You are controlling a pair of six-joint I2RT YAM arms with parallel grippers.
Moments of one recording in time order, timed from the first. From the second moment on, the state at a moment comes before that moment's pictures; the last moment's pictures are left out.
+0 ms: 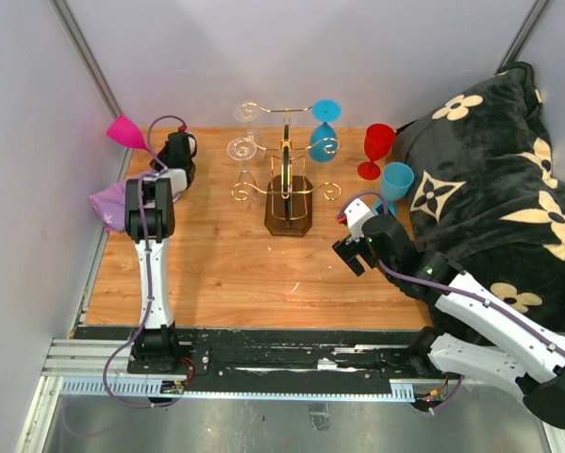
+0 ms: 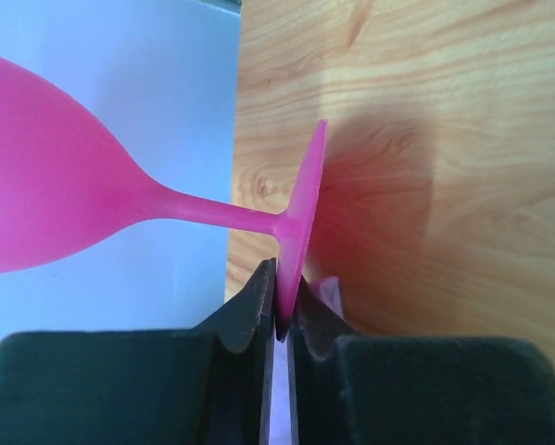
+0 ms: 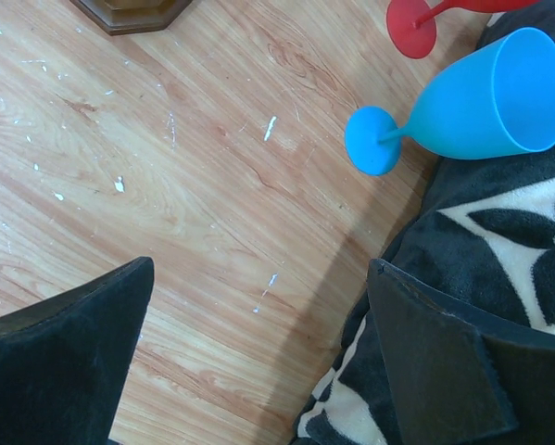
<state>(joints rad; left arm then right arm) 0.05 2.49 1.77 0.25 -0.70 0.75 0.81 0.91 0.84 -0.58 0.44 -0.21</state>
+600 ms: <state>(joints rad) 0.04 2.55 1.80 0.36 -0.72 0.88 0.81 0.91 0.84 -0.57 0.42 -0.21</state>
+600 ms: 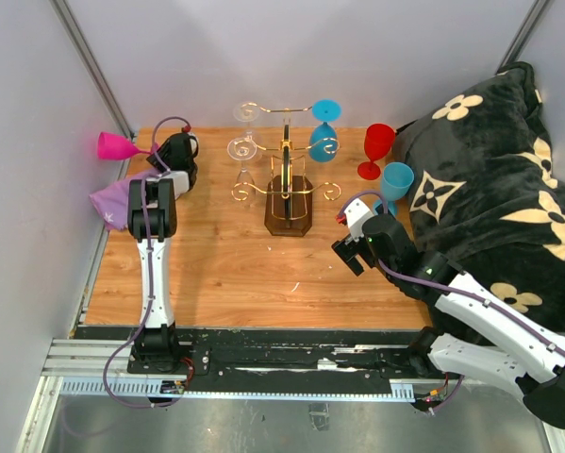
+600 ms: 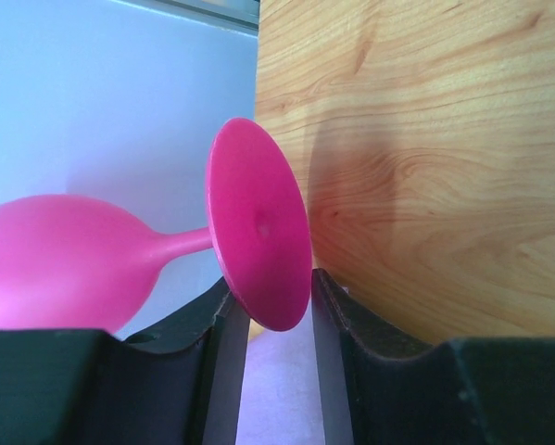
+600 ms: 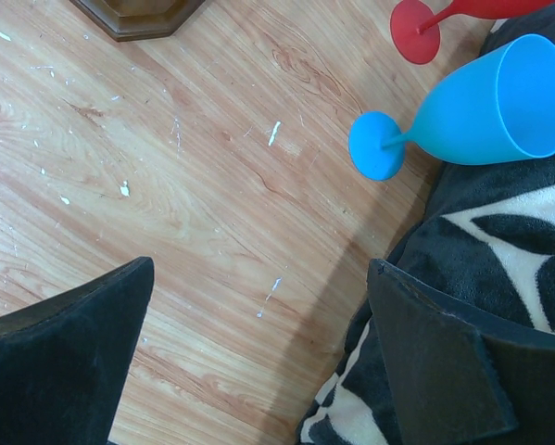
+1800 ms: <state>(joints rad) 0.03 2.50 1.66 0.41 -0.55 1.19 0.81 0.91 0.82 -0.55 0.40 -0.21</state>
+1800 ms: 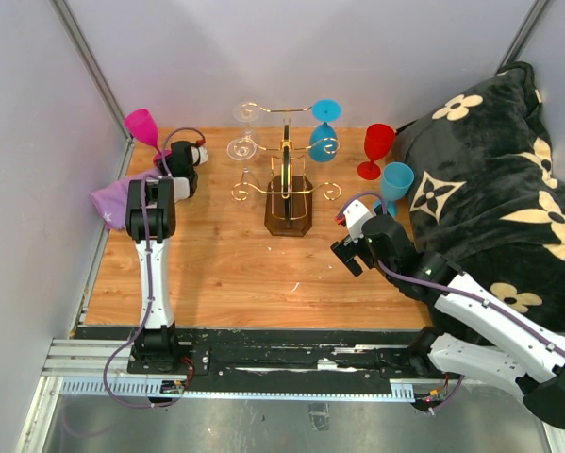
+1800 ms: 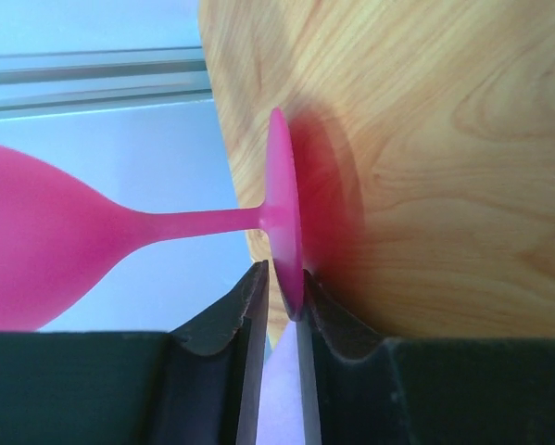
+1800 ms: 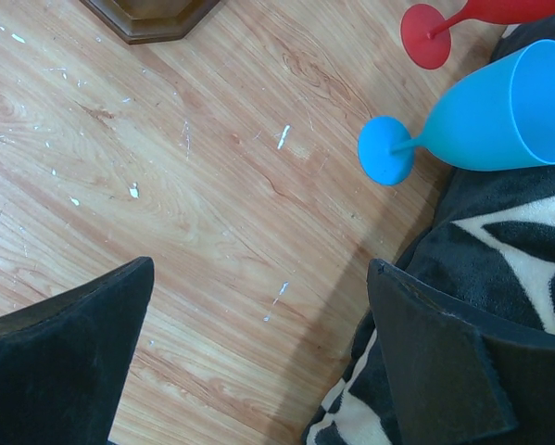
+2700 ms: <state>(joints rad) 0.01 2.46 1.54 0.55 -0.54 1.27 0.81 0.89 0.82 -0.54 0.39 -0.21</state>
